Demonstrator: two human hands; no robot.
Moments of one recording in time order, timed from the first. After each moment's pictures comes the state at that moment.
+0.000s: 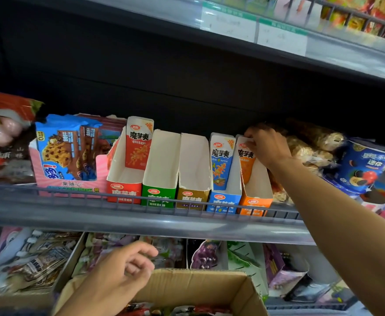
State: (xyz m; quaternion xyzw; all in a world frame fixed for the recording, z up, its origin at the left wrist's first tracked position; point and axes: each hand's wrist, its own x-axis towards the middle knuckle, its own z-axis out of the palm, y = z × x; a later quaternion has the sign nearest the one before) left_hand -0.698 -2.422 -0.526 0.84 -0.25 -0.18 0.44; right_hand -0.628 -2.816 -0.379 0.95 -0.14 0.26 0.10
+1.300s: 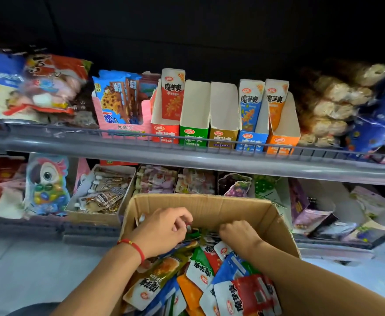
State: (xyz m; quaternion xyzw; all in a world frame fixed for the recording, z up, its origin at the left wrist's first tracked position) left_hand -0.747 -2.398 -0.570 0.89 -0.30 -0.16 0.30; right_hand -0.799 -2.631 -0.629 0.96 0.09 -0.18 0.21
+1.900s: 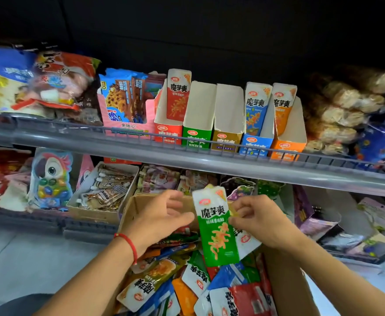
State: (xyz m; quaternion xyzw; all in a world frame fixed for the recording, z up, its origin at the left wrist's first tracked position) left_hand -0.753 -2.409 -0.546 0.81 -0.10 -0.22 0.53; right_hand -0.825 -2.653 -0.536 0.91 -0.07 -0.02 -0.41
